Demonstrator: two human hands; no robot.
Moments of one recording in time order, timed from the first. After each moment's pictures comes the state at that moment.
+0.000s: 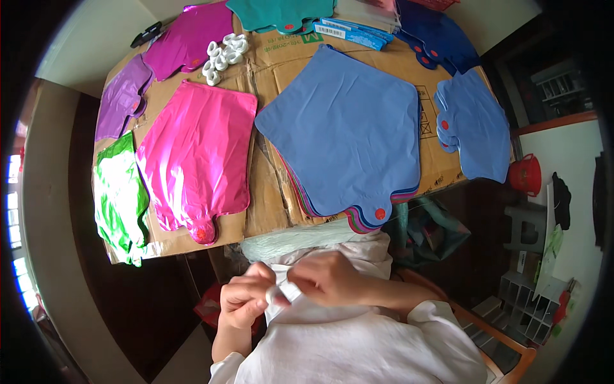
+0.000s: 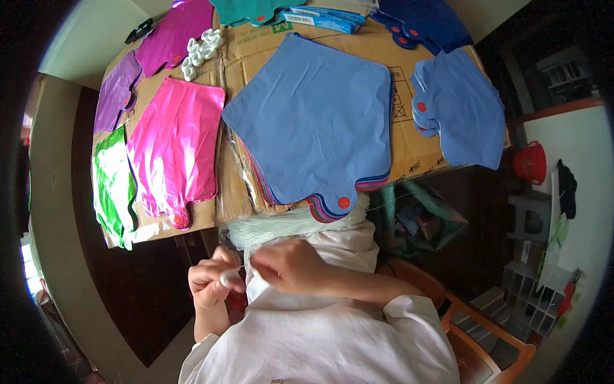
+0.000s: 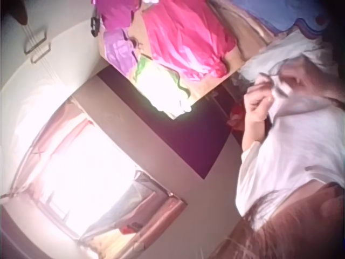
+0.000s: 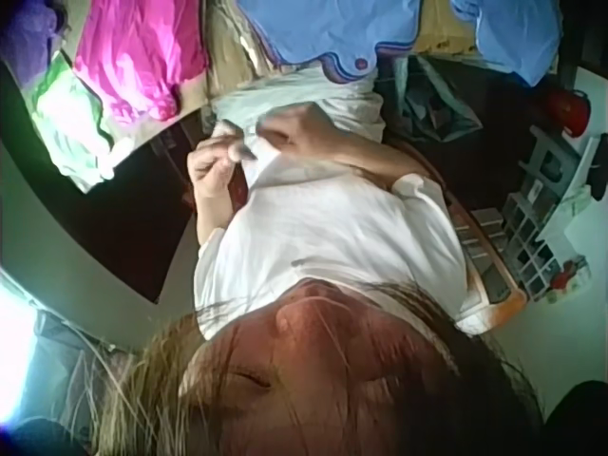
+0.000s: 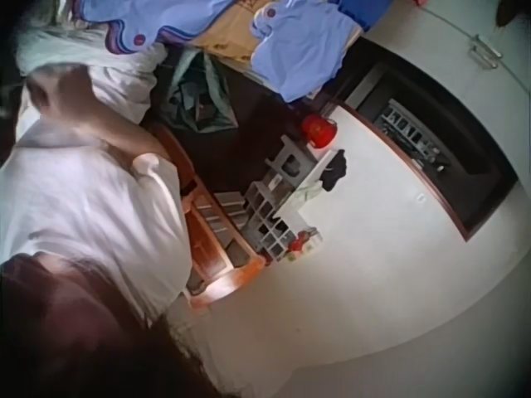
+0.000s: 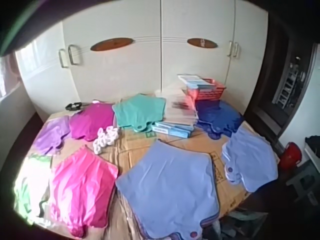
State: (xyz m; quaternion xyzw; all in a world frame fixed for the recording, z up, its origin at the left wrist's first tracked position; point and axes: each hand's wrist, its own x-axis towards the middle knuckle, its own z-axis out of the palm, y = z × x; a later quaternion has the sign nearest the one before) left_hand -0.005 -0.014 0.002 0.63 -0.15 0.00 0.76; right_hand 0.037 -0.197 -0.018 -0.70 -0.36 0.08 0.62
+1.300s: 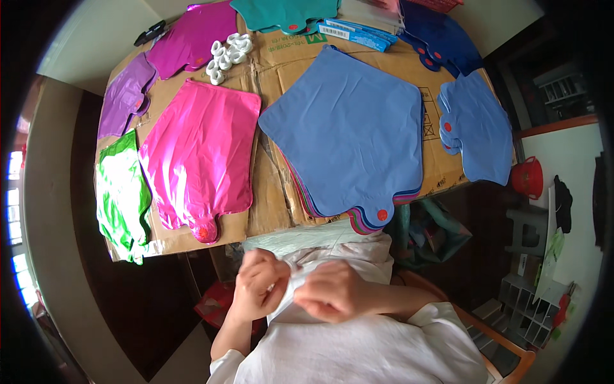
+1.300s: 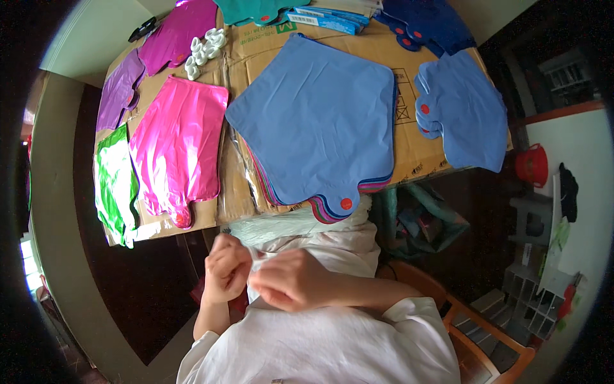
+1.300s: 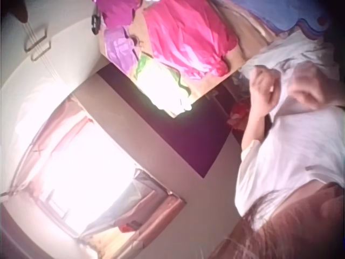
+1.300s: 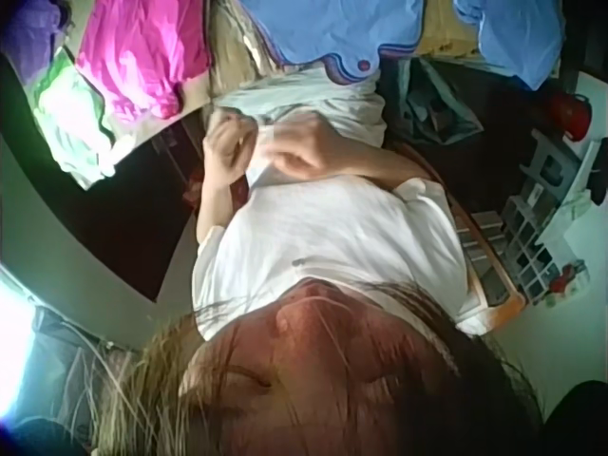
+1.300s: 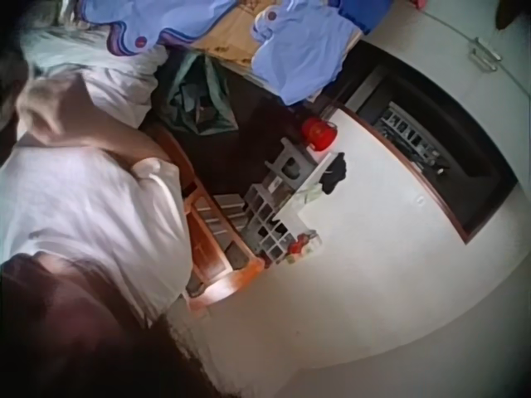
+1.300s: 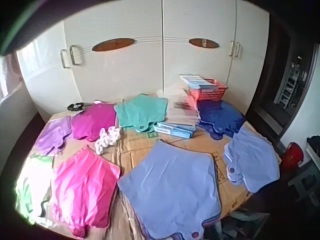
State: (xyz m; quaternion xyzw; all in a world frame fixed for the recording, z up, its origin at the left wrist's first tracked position) left_hand 0.004 -0.022 0.001 0.86 -0.16 0.03 0.49; right_hand 0.042 -0.205 0.002 -0.66 -0.41 0.05 0.63
